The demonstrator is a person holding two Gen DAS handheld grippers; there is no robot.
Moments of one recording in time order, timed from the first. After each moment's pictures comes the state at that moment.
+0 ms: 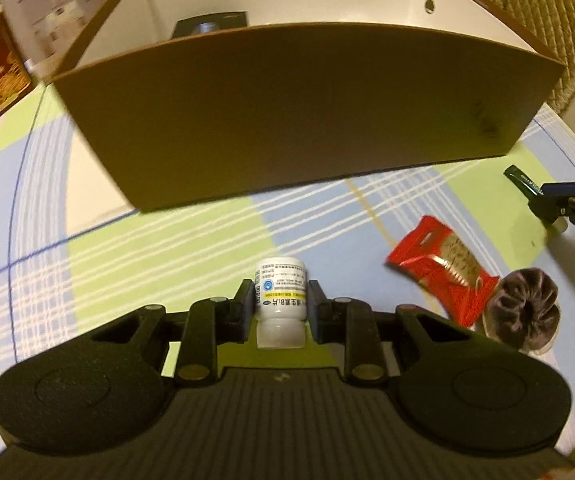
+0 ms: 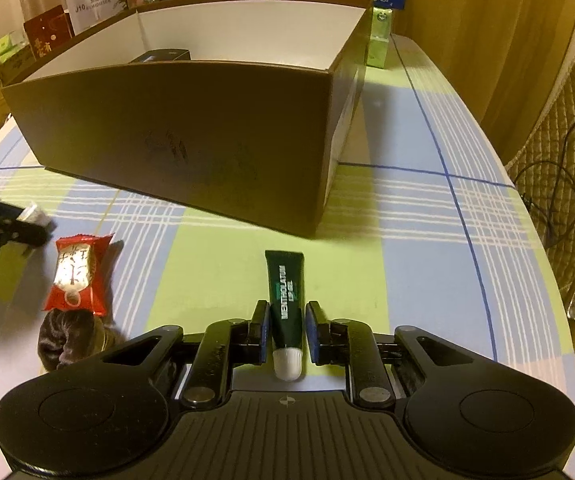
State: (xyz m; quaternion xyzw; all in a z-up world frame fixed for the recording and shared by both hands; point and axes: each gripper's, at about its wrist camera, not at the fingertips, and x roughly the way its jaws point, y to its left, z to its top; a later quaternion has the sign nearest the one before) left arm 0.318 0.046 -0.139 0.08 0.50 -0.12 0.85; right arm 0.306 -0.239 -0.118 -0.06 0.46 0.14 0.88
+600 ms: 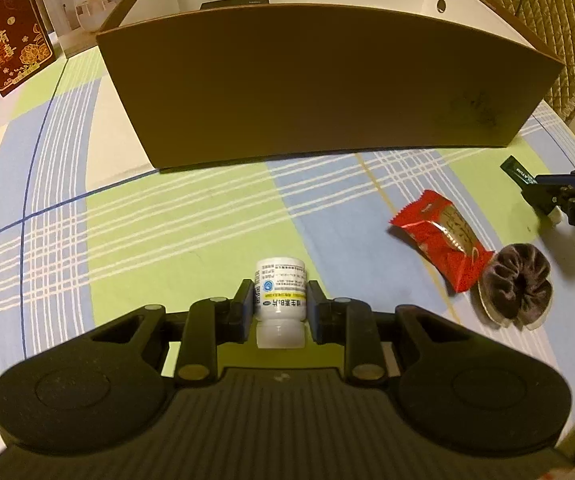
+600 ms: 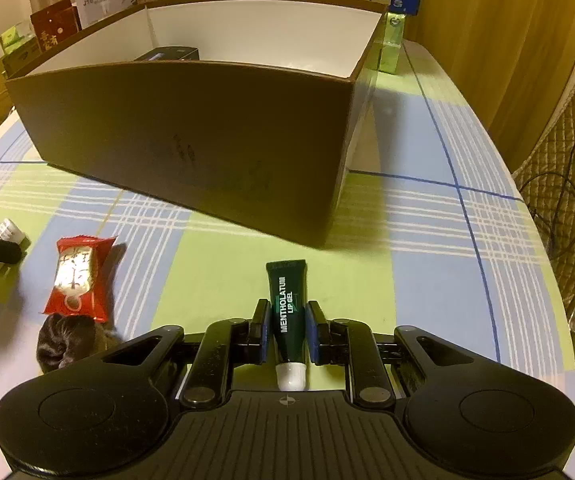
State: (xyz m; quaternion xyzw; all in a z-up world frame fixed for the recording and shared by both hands) left arm 0.294 0.054 -0.136 0.06 0.51 -0.10 0.85; right arm 0.307 -0.233 -0.118 -0.07 0.45 0.15 0.88
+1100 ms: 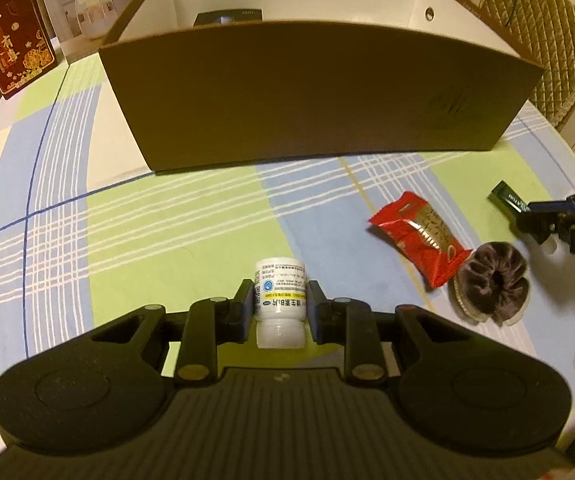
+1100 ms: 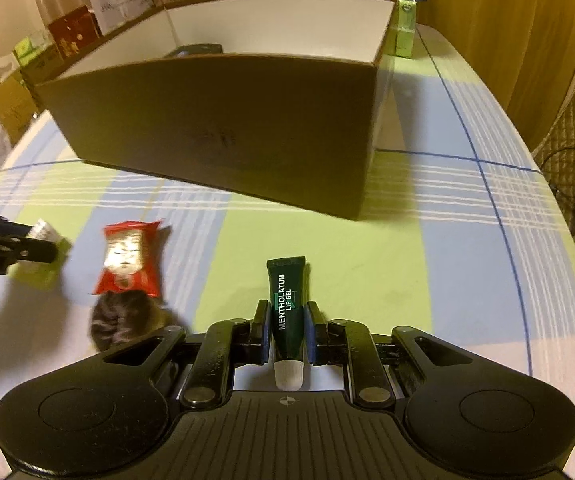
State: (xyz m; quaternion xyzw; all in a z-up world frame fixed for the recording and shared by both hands) left arm 0.281 0.046 -0.123 0.05 0.50 -0.10 0.86; right arm 0.284 -0.232 -0.107 -0.03 0.47 0.18 0.86
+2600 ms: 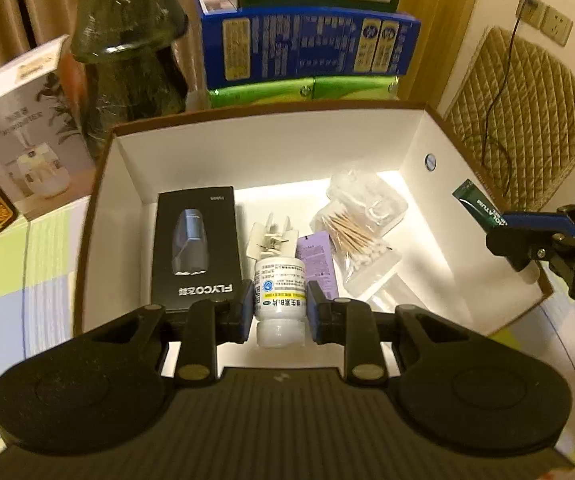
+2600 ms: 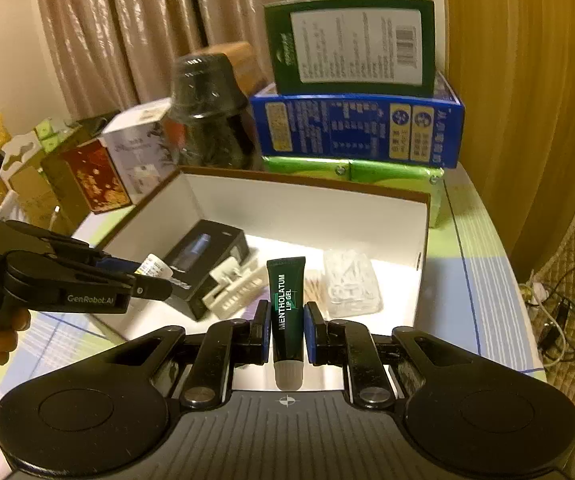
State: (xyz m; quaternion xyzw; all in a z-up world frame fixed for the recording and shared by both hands) left arm 0.443 0.008 -0.047 0.05 0.45 -0.14 0.88; right arm 0.405 -0.202 0.003 0.00 0.38 0.21 0.90
